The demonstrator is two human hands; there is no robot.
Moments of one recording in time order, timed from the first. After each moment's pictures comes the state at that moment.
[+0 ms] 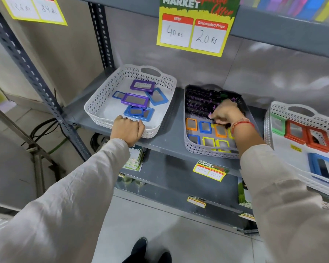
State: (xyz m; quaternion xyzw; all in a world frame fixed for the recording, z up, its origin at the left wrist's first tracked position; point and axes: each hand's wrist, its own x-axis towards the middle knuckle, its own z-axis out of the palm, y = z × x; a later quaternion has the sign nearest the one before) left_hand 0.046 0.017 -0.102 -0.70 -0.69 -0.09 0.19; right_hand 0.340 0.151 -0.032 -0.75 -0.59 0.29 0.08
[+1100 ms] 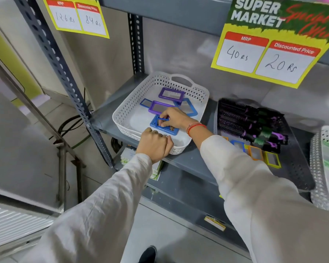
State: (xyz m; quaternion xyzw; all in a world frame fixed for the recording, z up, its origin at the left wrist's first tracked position) left_hand 0.039 0.030 -0.105 -0.72 -0.65 -0.12 0.22; right_hand 0.111 0.169 -0.088 -0.42 -0.87 0.26 0.01
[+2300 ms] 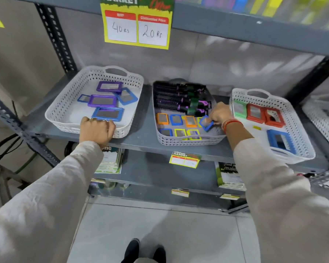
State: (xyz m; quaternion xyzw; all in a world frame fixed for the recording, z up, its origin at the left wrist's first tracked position) left_hand 0.052 0.019 -0.101 -0.69 -0.70 -0.11 0.16; right_hand 0.426 0.109 -0.041 -0.81 -0.54 0.20 0.09
